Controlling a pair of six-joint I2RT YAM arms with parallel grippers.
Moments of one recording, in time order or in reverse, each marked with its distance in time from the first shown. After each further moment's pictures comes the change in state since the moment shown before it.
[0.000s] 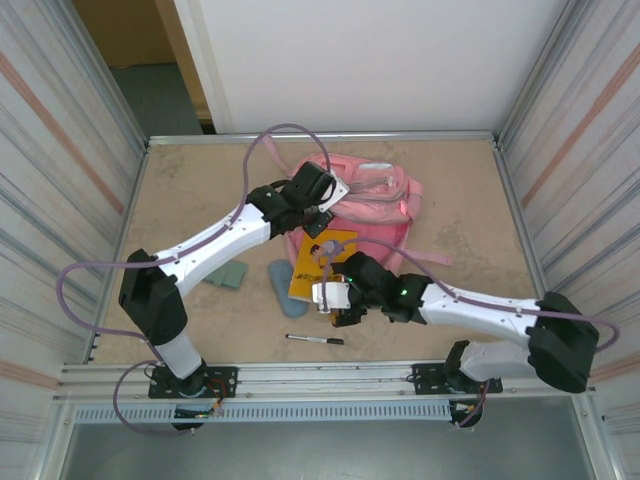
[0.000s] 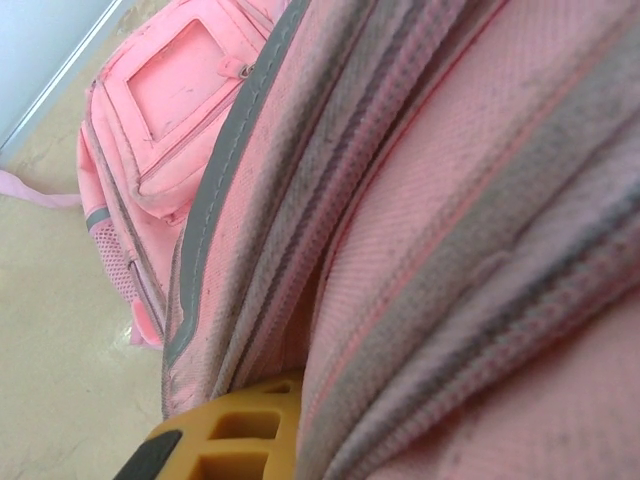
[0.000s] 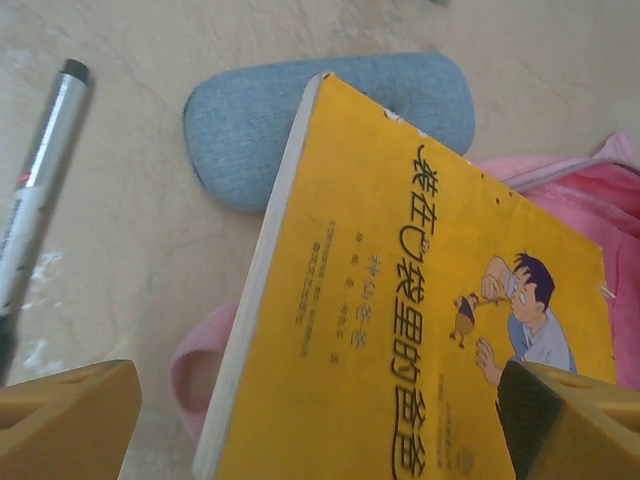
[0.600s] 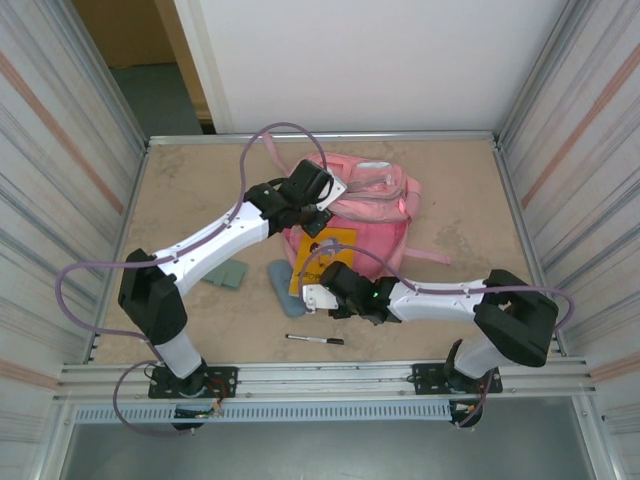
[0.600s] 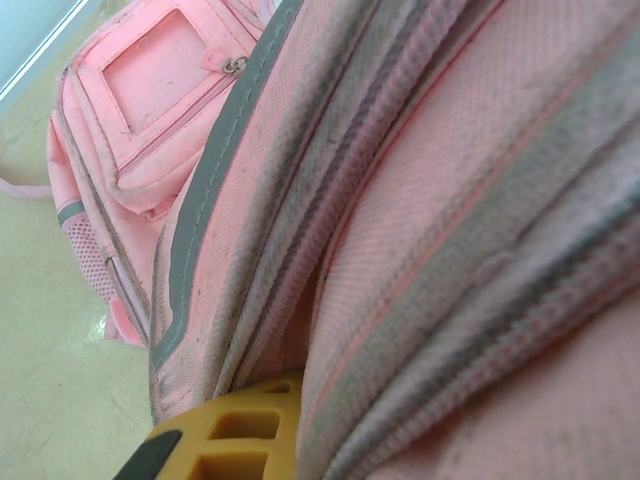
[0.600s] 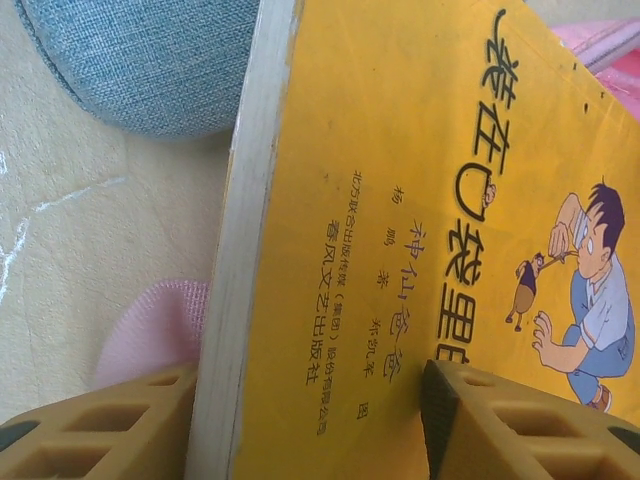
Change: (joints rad) left arm 0.013 0.000 0.005 -0.017 0.043 -0.034; right arm 0.037 0.215 0.026 0.072 0.240 0.042
